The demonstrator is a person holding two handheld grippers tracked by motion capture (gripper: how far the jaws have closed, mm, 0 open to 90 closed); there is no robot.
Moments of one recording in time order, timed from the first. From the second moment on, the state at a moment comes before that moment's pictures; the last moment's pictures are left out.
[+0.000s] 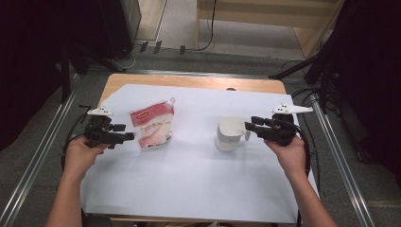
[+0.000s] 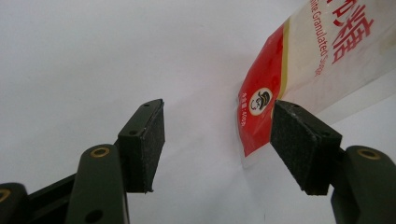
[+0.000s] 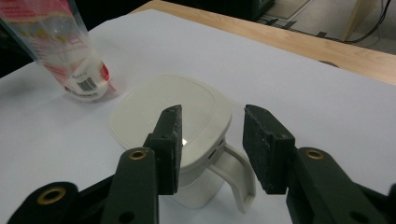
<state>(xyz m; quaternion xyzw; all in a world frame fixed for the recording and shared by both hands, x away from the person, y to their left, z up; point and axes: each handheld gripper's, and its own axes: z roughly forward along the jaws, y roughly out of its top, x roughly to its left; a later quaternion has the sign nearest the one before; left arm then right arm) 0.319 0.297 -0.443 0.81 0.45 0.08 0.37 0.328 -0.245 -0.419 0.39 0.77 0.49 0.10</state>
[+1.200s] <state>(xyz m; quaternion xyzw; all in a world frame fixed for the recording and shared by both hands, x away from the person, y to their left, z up) 0.320 0.301 -0.444 0.80 0.47 0.07 0.37 0.332 -0.294 -0.455 0.45 0.75 0.47 0.13</state>
